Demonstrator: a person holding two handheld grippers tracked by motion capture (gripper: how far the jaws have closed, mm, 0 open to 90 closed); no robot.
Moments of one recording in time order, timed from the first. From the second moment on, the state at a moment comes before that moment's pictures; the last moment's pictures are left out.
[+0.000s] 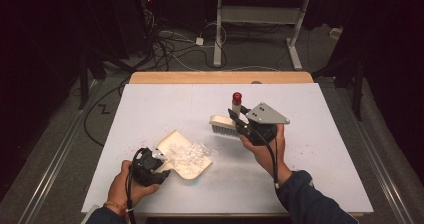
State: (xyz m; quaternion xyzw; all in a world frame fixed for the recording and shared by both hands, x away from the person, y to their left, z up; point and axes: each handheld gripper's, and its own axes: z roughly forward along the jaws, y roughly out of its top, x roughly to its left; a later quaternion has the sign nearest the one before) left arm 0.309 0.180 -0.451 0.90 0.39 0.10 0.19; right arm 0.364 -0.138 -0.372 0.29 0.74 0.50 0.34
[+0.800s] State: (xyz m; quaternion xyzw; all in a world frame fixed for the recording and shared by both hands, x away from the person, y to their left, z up) left arm 0.310 0.176 -0.454 0.90 0.38 0.10 0.20; right arm 0.310 -0.092 -0.370 0.22 0.78 0.52 0.27
